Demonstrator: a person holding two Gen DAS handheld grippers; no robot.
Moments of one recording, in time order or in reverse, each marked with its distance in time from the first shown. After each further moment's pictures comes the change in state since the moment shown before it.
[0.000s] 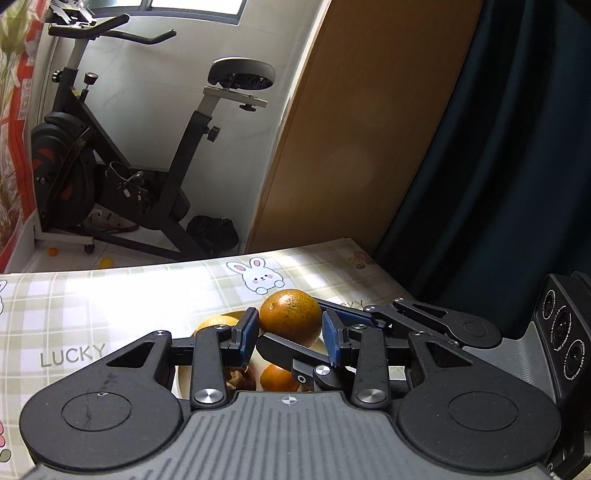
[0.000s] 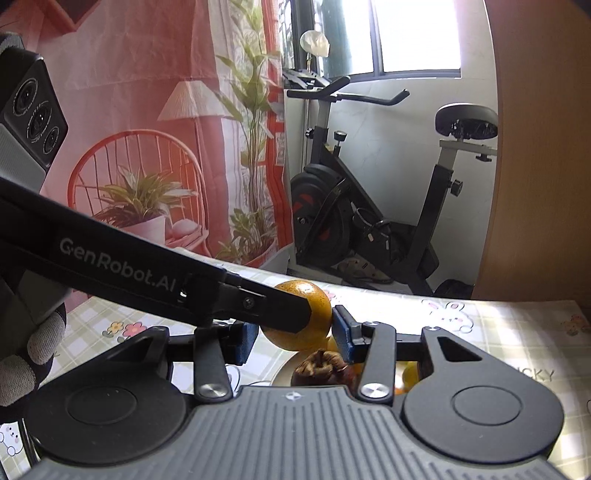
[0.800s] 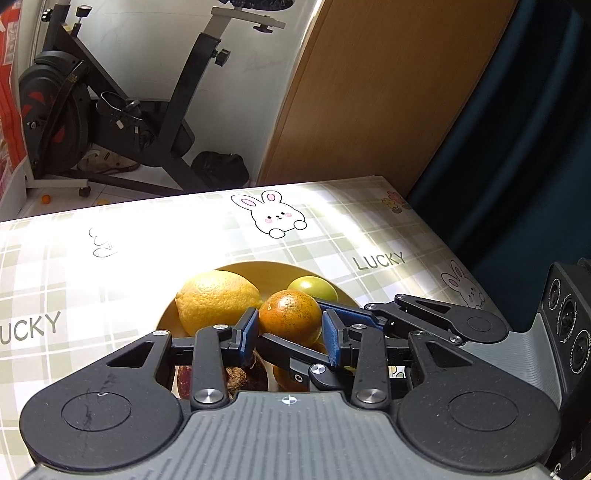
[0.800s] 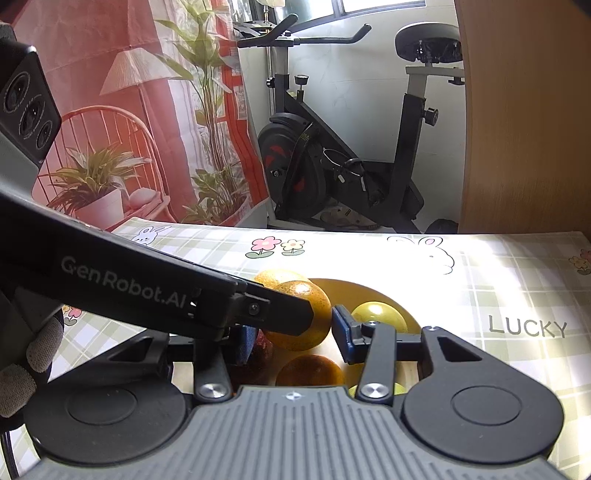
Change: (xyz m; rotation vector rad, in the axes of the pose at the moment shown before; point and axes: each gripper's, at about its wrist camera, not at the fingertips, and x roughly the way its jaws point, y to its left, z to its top) left arm 0.108 0.028 -0.021 -0.040 0.205 0.027; right arm 0.067 -0.076 -0.039 0.132 0.179 0.005
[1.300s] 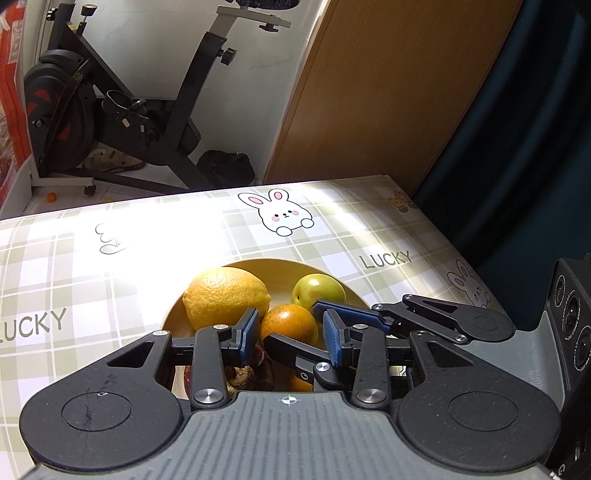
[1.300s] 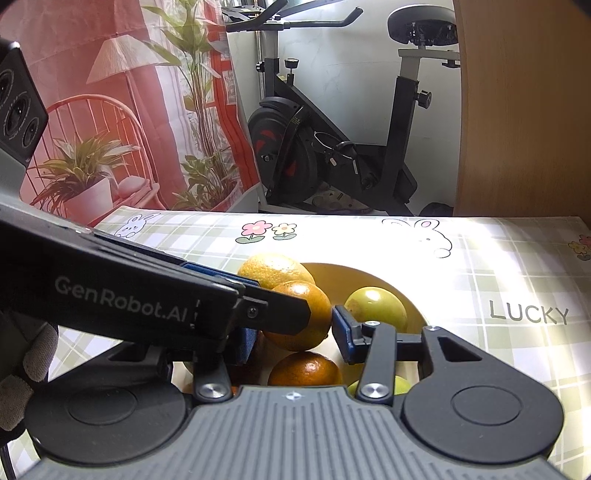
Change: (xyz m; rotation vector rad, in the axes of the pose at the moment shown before) left arm -0.005 0.000 -0.003 -0.010 -0.003 0.018; right arm 0.008 0.001 0.001 0.005 0.048 -0.035
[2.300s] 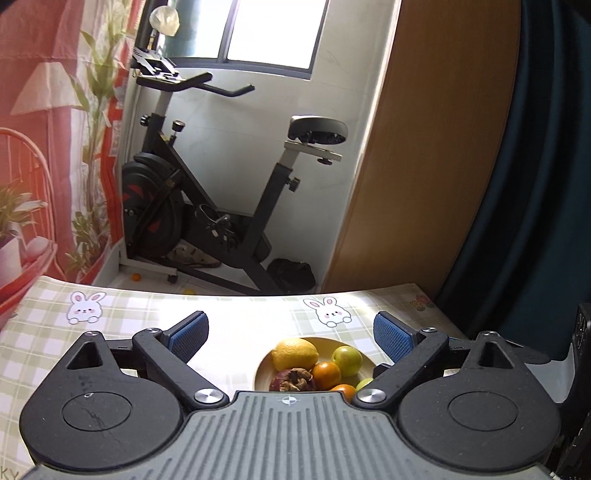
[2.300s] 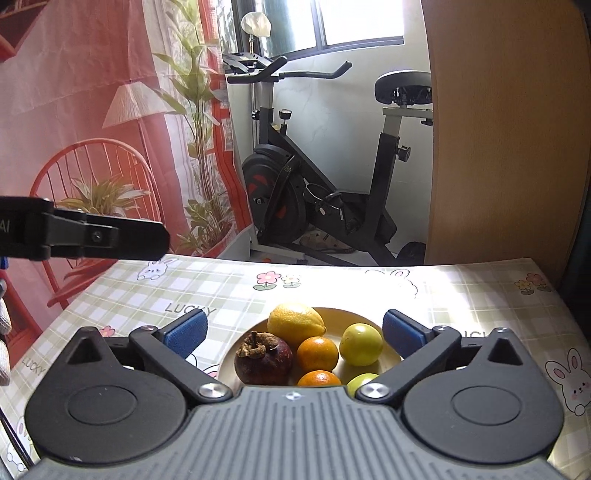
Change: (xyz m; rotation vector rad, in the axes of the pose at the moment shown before) left arm -0.189 -0.043 -0.030 -0.031 -0.365 0.247; right arm -0.115 0.040 0.014 0.015 -0.143 -0.063
